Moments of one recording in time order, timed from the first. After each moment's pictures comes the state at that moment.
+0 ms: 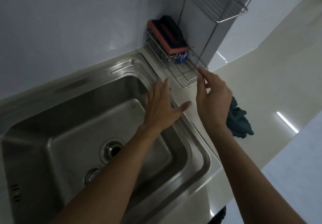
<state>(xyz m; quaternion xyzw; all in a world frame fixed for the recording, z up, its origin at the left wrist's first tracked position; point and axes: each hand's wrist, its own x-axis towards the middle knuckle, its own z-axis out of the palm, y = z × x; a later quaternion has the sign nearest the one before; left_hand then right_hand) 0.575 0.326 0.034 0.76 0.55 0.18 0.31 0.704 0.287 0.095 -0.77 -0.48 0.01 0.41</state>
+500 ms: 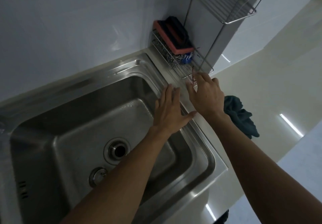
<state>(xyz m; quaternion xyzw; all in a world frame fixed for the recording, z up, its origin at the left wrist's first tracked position) 0.585 0.323 0.014 0.81 0.52 0.10 0.24 0.722 0.324 0.058 -0.79 -0.60 0.00 0.16</state>
